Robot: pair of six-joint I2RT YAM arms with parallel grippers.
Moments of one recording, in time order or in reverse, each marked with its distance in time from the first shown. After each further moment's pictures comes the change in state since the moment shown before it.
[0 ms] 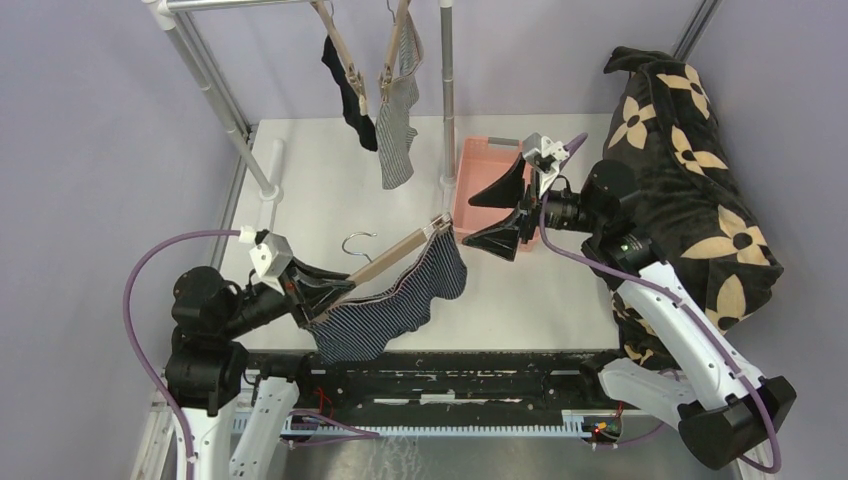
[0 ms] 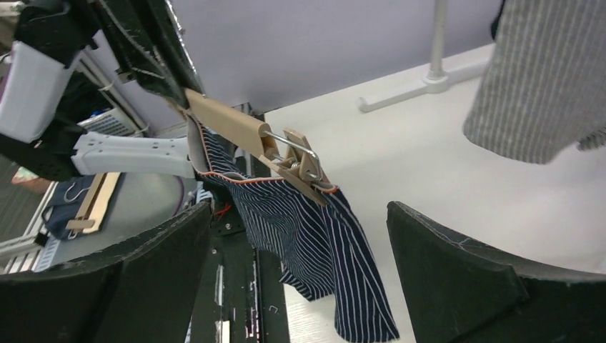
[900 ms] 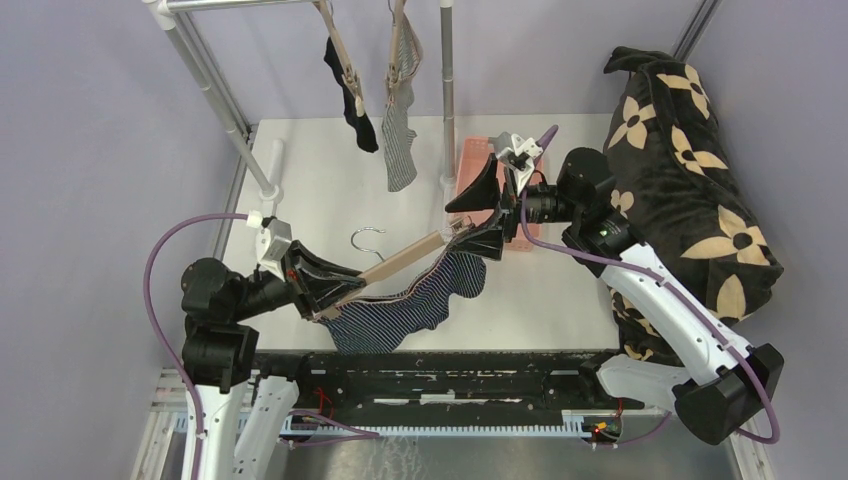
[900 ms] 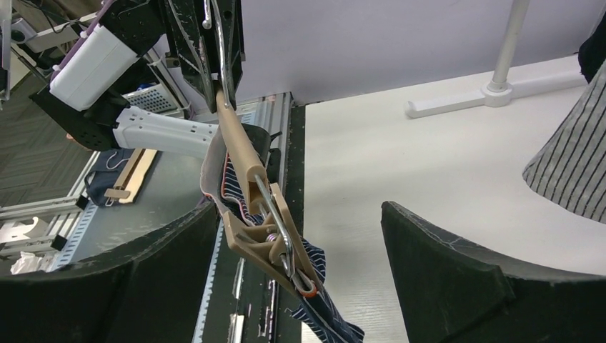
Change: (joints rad) left arm 0.000 0.035 -0.124 0.375 0.198 -0.281; right arm 0.098 0.127 0.092 0.034 -0.111 -0.018
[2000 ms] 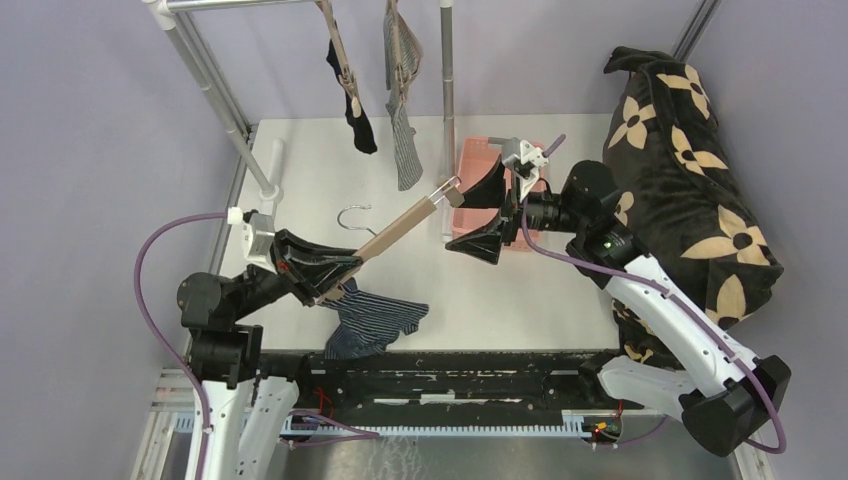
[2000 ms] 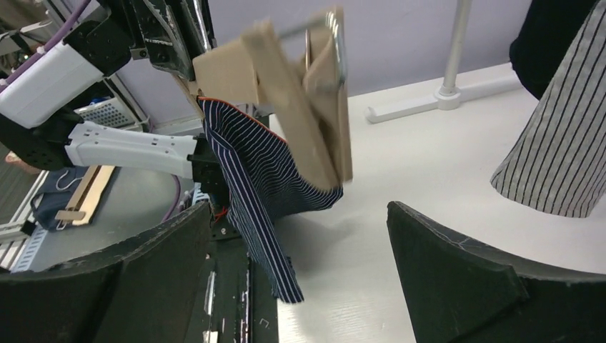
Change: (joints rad) left arm 0.000 -0.014 -0.060 0.279 -0.107 -0.150; right arm 0.018 -0.047 -0.029 -0.014 0.120 -0.053
